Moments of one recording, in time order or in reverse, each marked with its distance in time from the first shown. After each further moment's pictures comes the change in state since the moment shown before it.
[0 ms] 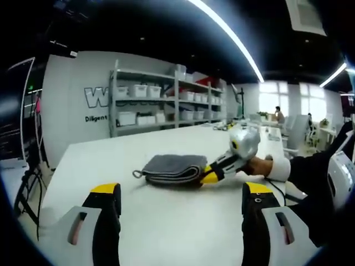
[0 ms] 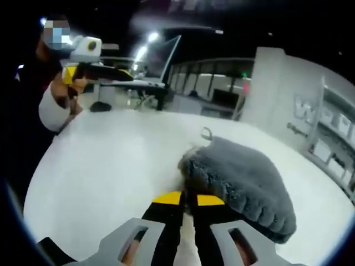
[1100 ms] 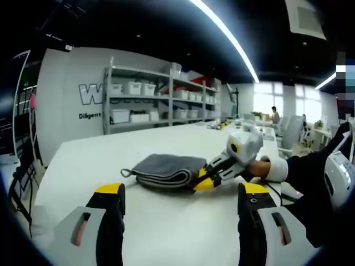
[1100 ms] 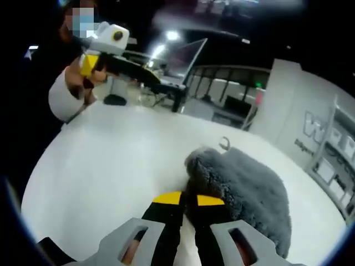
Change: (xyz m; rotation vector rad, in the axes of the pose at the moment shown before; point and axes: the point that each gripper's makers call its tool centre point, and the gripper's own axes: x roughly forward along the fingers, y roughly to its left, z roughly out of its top) left arm 0.009 -0.007 -0.007 -0.014 0.013 -0.054; right arm 0.011 0.039 0.012 -0.125 -0.019 0.054
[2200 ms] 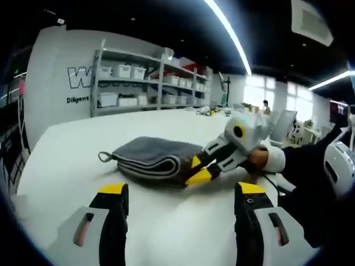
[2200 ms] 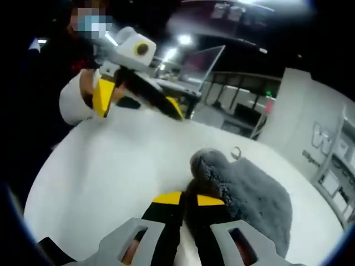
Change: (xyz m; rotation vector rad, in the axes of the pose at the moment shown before) left arm 0.027 -0.008 -0.040 -0.046 0.112 -0.113; right arm 0.013 0.021 0.019 -0.063 -0.041 0.064
